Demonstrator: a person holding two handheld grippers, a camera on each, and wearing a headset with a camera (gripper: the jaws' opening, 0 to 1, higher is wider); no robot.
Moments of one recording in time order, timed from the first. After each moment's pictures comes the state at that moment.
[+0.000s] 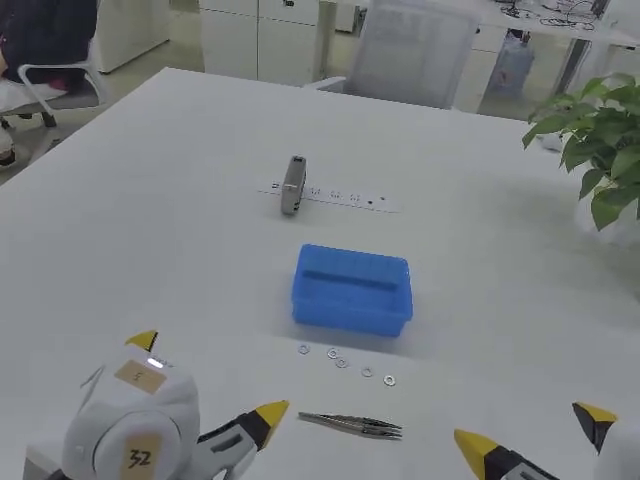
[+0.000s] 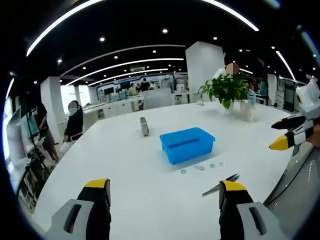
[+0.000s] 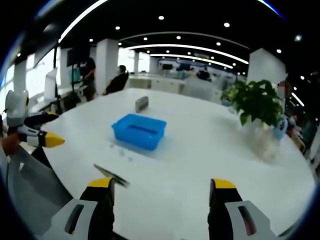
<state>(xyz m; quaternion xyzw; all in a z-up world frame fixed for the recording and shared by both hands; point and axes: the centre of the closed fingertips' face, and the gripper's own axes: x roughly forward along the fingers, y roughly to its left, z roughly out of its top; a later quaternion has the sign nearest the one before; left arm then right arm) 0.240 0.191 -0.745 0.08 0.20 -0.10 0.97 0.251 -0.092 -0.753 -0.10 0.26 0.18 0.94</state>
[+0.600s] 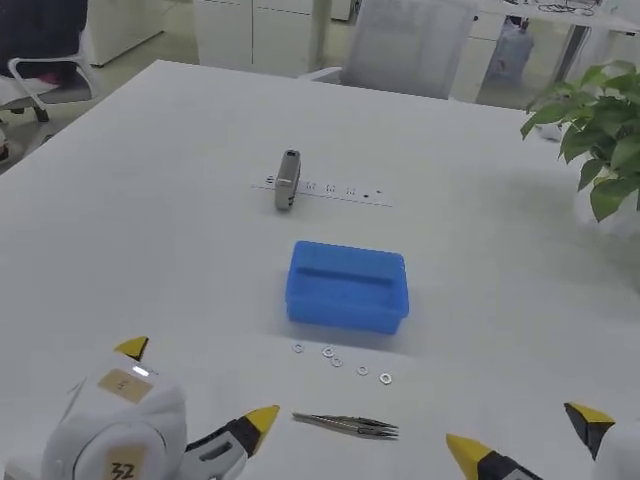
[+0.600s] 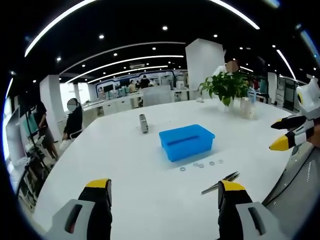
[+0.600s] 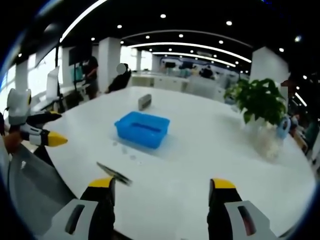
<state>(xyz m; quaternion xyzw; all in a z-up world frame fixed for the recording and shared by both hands) 0.240 0.189 -0.750 0.07 0.22 -0.10 0.97 0.248 -0.087 -0.756 -0.10 0.28 0.20 0.94</state>
